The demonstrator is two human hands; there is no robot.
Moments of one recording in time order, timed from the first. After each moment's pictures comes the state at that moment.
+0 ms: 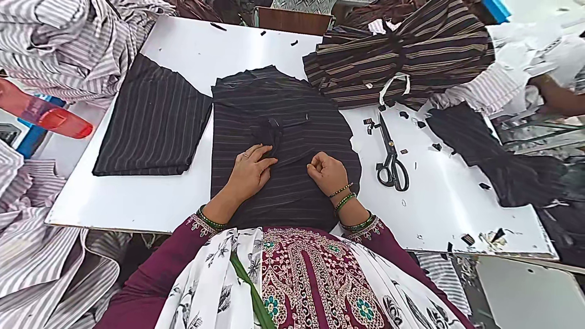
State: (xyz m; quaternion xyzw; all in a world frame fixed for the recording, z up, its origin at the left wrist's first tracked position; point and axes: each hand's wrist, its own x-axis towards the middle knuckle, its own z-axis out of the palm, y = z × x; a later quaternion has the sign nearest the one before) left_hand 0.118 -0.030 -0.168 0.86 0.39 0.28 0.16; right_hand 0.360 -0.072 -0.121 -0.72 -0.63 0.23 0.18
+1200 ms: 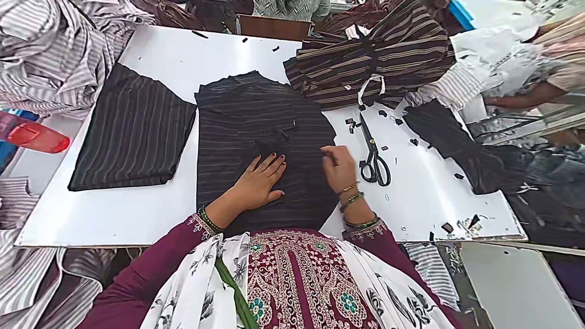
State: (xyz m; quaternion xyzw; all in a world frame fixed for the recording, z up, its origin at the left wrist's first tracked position) left_hand 0.157 -0.035 -0.136 0.93 0.30 -0.05 0.22; right_hand 0.413 -0.084 -0.132 -0.68 -0.63 0.11 0.36
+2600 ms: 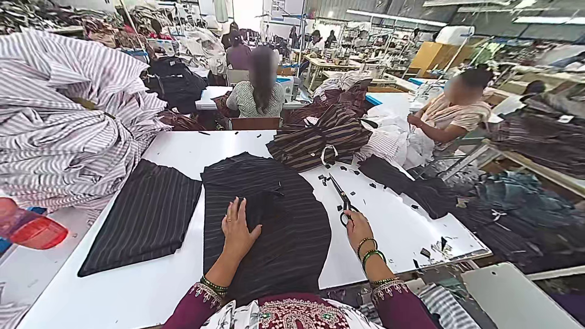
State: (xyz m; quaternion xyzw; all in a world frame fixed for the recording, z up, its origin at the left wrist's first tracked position) left_hand 0.133 -0.037 -0.149 0.79 0.49 0.33 0.18; right_hand 0.471 -0.152 -0.134 -0.84 -0.48 0.09 0.25
